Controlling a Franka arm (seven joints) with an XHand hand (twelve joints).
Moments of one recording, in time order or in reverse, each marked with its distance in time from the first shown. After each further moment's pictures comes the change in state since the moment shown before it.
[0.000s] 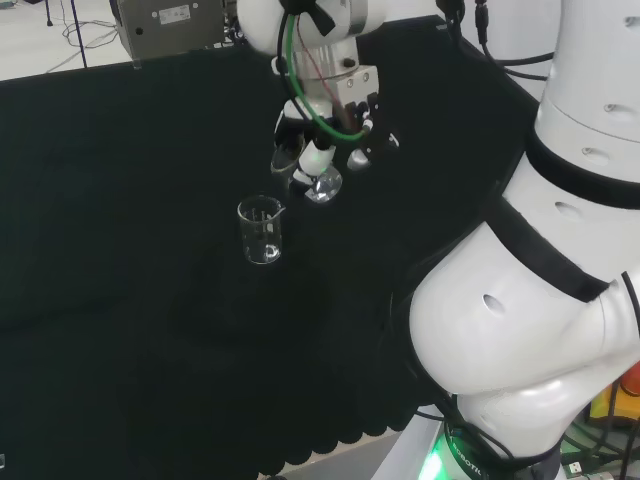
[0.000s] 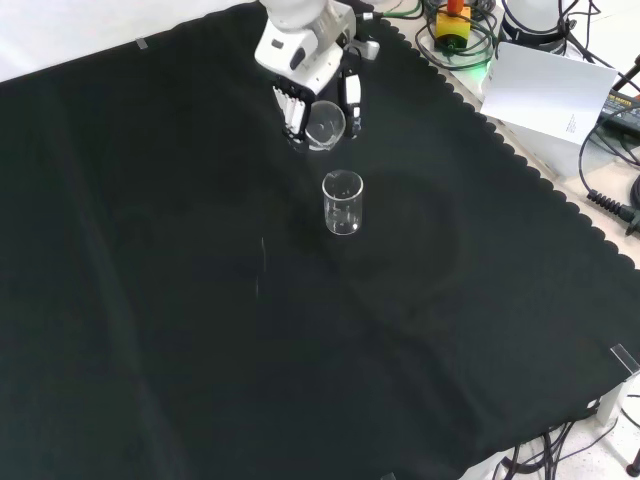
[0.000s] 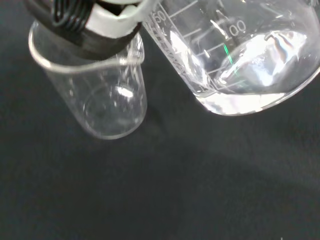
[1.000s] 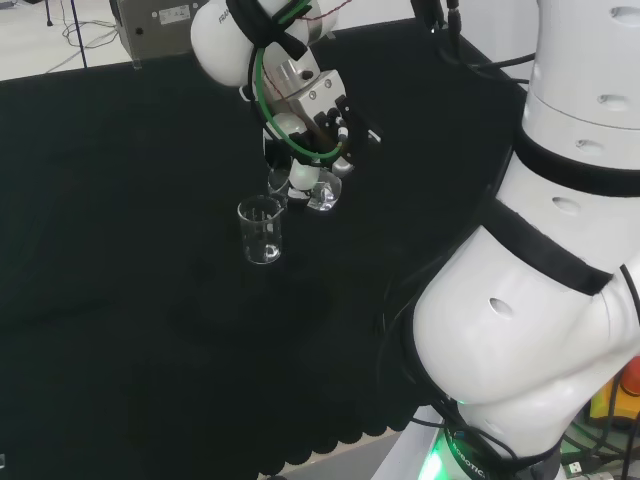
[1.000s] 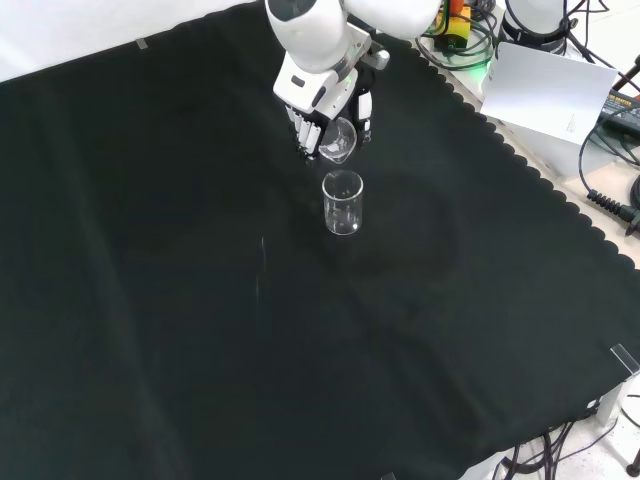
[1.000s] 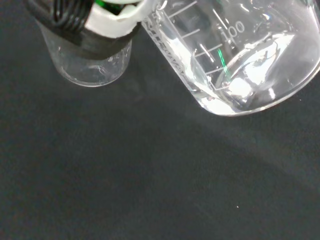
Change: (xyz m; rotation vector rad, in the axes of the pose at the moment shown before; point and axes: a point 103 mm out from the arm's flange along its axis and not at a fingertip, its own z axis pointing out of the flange) arm 0.021 0.005 0.001 0.143 -0.233 0.017
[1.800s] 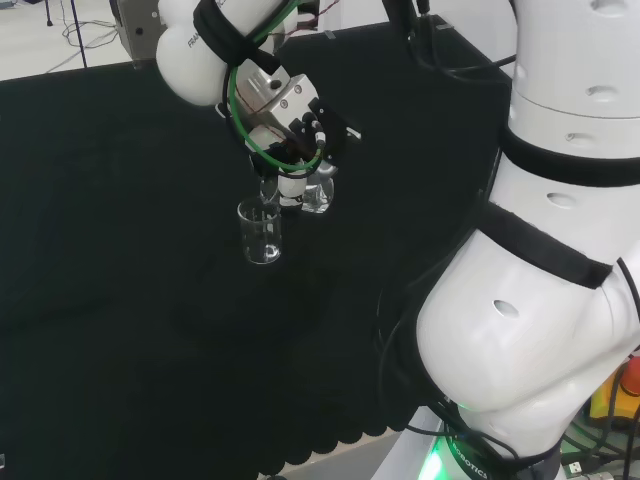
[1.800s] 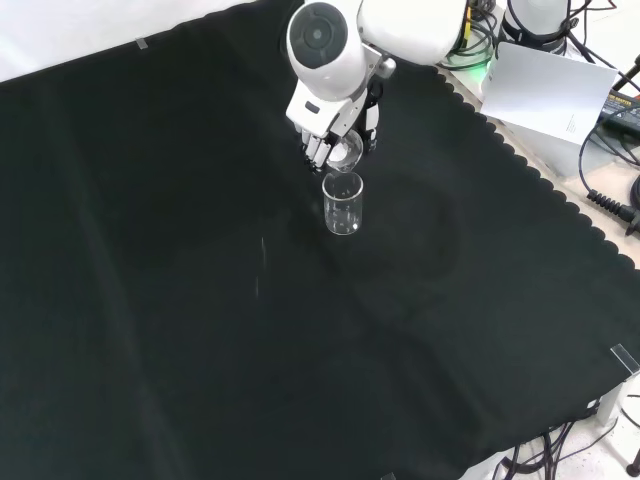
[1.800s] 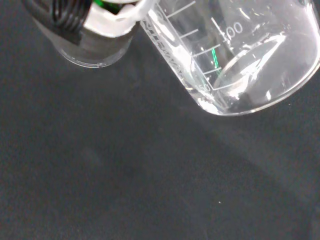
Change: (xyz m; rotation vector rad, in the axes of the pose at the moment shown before) arm 0.019 0.008 -0.008 0.075 -0.150 -0.004
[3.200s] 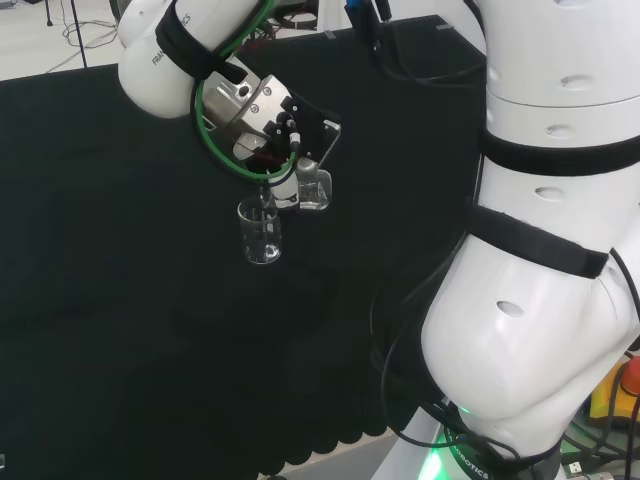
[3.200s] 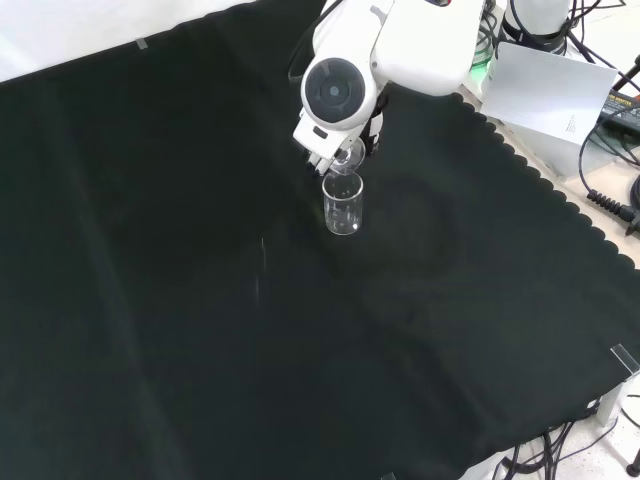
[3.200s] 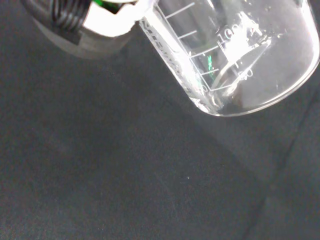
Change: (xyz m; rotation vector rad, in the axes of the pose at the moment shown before) arm 0.011 0.003 -0.015 0.129 -0.144 0.042
